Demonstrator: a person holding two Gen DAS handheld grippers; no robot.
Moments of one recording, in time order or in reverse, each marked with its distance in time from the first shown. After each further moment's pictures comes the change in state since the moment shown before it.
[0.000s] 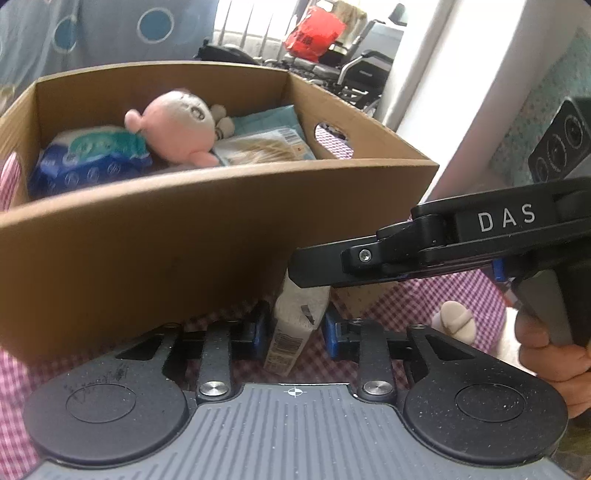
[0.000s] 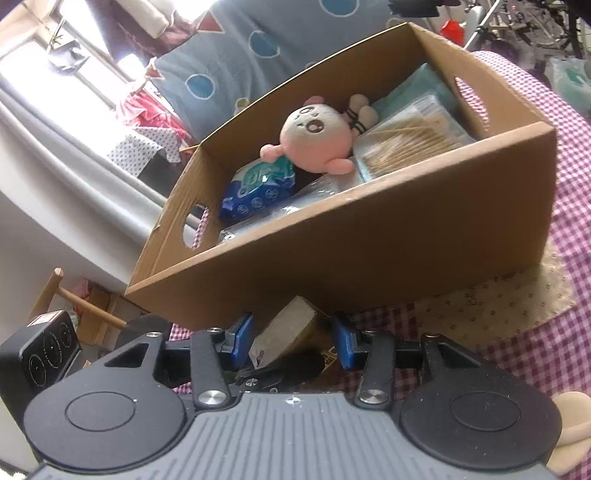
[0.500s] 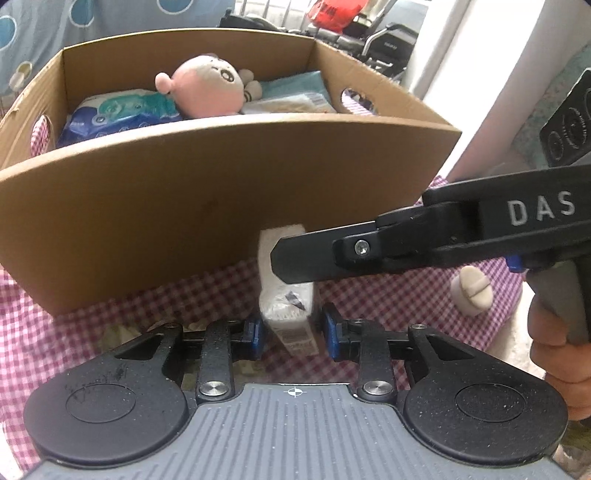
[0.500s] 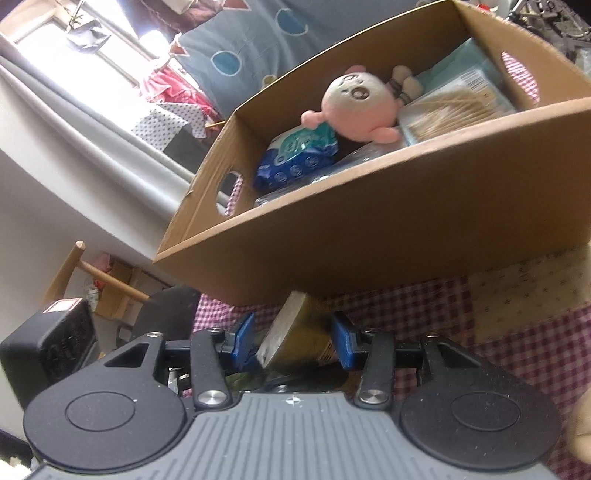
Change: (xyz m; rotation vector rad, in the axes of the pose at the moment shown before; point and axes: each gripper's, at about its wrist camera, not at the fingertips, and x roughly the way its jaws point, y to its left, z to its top) left arm -0.004 0.006 -0.011 -0.016 0.103 0.078; right arm 0.016 0.023 -0.014 -0.031 0.075 0.078
